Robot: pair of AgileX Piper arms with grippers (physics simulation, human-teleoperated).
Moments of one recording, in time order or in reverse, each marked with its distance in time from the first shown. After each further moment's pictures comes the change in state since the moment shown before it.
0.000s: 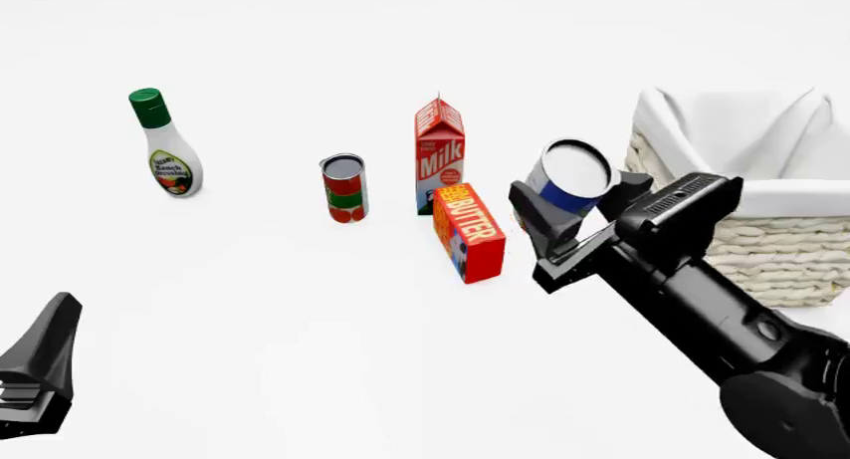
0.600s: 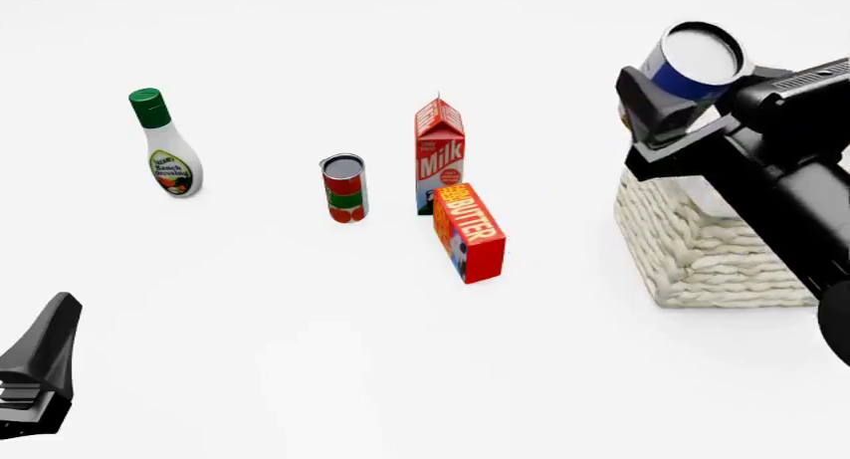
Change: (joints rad) left arm 0.000 0.000 0.000 0.000 0.000; right arm -0.249 -0.216 -0.170 0.292 -0.074
